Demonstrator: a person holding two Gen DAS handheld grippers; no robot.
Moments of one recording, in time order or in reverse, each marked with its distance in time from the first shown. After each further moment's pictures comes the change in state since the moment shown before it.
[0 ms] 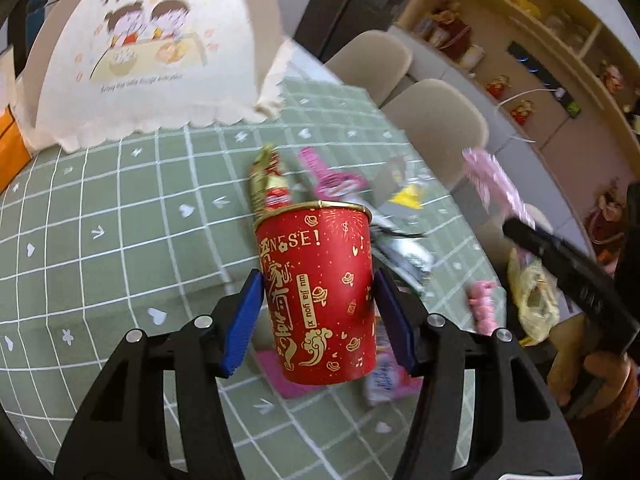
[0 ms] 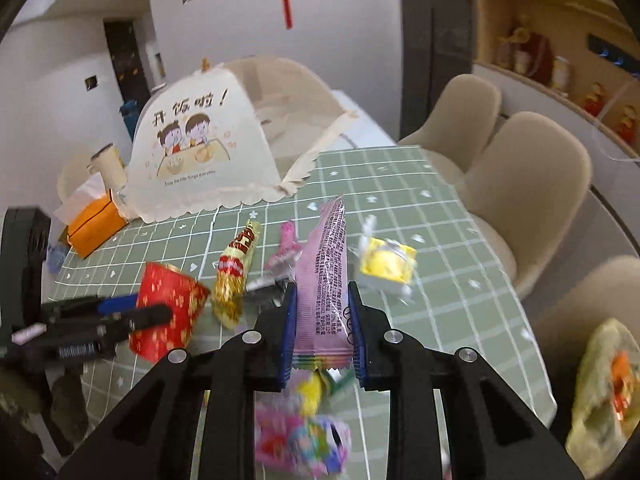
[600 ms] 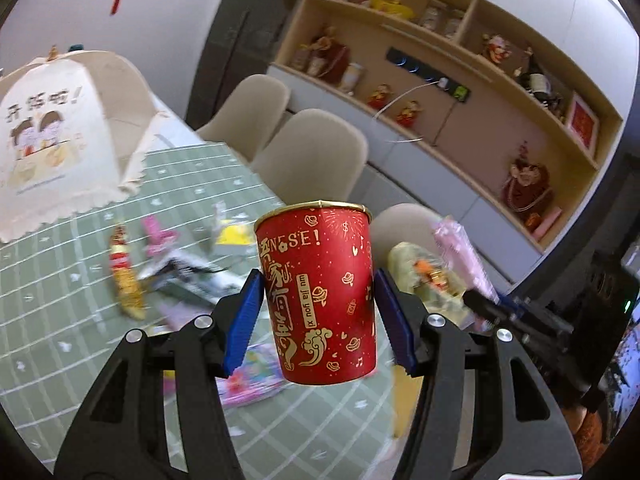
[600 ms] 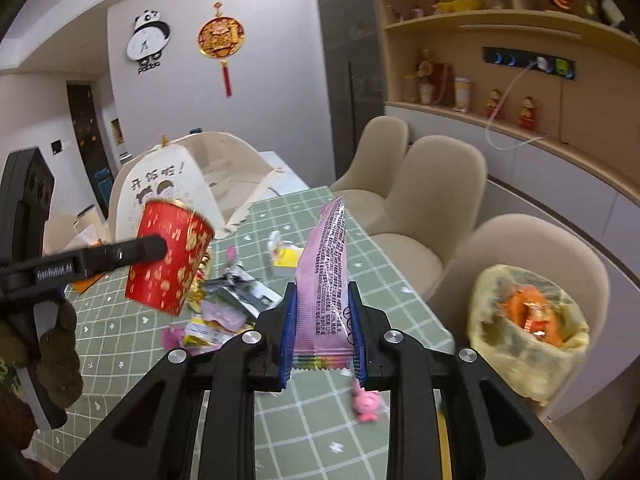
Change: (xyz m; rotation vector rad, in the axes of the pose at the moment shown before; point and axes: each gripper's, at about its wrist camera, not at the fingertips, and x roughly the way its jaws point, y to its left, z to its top) left arm -0.061 -0.163 -0.013 0.223 -0.145 -0.256; right arm -0.172 -0.077 -0.086 0.140 -0.204 -0.155
